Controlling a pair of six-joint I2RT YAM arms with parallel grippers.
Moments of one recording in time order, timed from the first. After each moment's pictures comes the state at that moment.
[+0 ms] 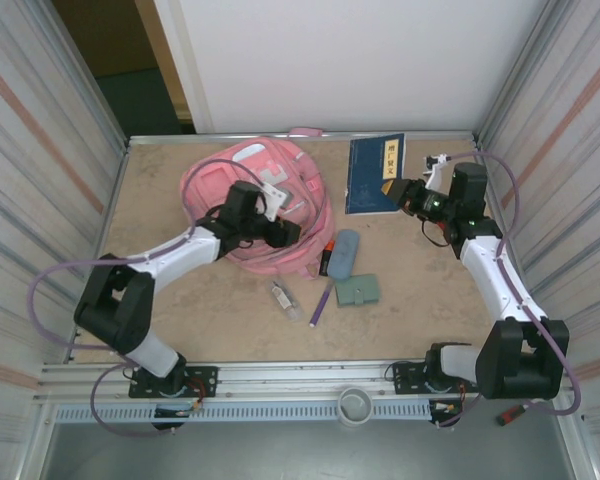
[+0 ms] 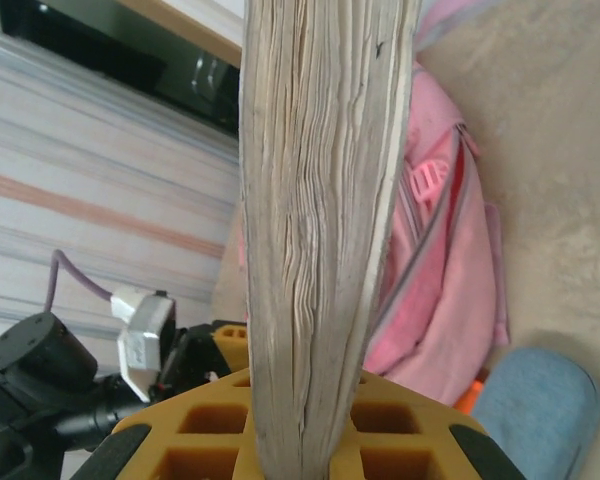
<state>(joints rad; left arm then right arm) -0.56 1.60 1.01 -0.13 0.38 -0.05 0.00 1.23 0.92 -0.15 -0.77 0.69</state>
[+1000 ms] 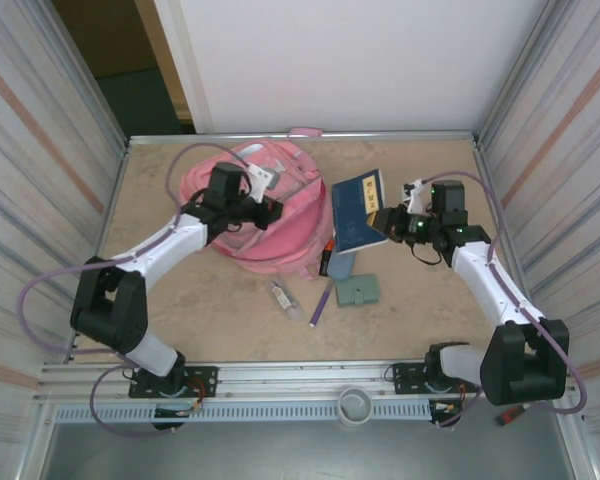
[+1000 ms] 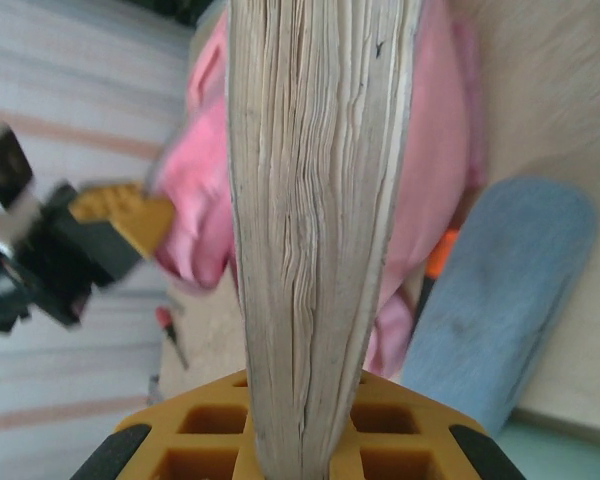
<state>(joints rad) -0.42 1.54 1.10 -0.18 0.47 -0.06 0.12 1.21 0.85 -0.36 -0.77 0.62</state>
